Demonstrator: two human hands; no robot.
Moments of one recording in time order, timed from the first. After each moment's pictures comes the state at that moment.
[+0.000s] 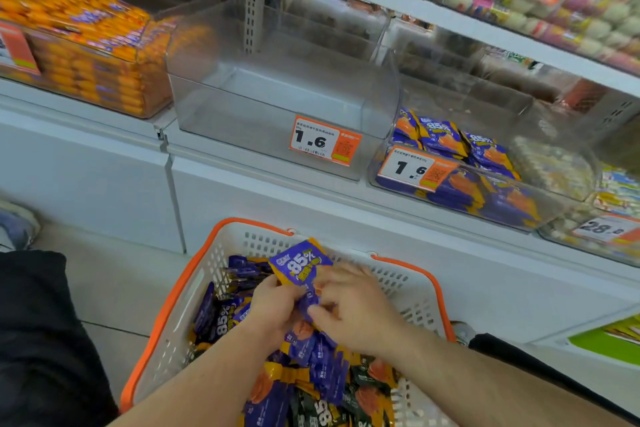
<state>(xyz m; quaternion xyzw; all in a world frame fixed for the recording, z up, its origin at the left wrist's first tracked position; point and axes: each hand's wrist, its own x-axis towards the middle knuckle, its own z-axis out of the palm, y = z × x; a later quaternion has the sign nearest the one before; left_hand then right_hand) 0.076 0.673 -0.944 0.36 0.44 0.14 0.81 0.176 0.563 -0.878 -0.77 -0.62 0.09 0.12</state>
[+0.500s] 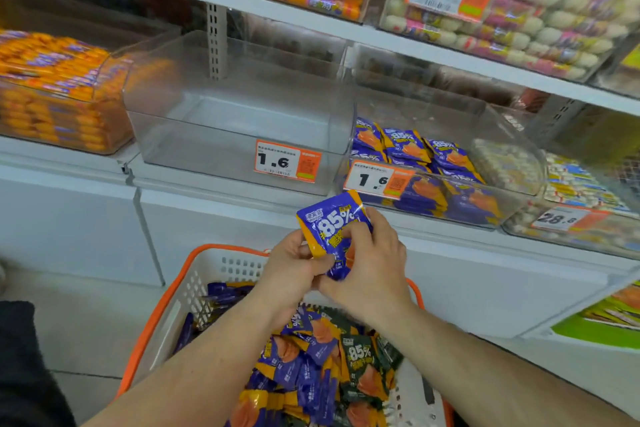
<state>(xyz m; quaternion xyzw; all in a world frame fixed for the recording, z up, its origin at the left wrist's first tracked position) 0.116 0.664 -0.838 0.51 0.23 0.20 0.80 0.202 0.563 -0.824 -0.87 -0.42 -0.10 0.23</state>
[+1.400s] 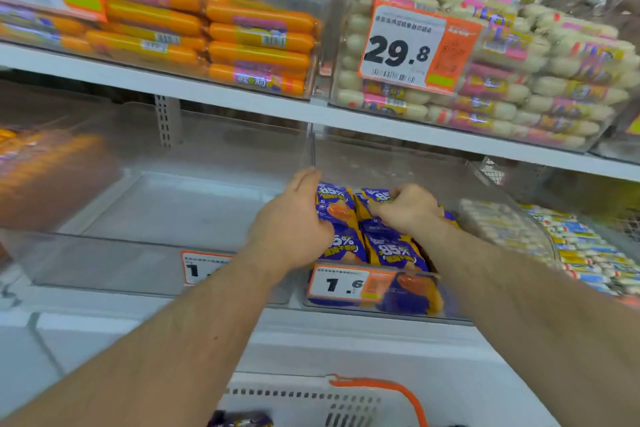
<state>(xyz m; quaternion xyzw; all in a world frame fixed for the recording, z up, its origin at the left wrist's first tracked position) 0.273 0.761 -0.721 0.90 0.22 0.22 0.30 0.463 0.652 -0.720 -0.96 -0.19 0.00 0.19</state>
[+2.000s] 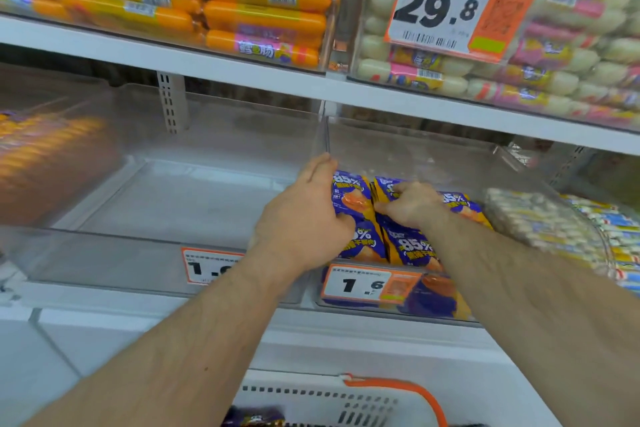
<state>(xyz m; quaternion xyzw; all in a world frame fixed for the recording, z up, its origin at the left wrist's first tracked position) 0.274 0.763 -0.726 0.90 0.21 0.24 0.29 0.510 0.681 -0.766 -0.97 -0.23 0.04 0.10</state>
